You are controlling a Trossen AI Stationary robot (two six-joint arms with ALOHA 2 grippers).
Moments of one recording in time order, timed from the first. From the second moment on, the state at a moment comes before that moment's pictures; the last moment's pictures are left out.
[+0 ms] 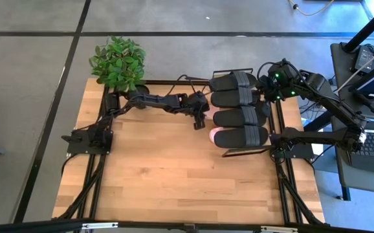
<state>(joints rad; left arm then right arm) 0.30 2.12 1.49 -0.19 -0.04 0.13 -0.65 1.00 1.27 -1.20 -0.17 -0.16</state>
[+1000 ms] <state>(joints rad) 0.38 2.17 1.56 -0.18 -0.16 -0.04 -0.65 1.00 1.27 -1.19 -0.17 -0.16</state>
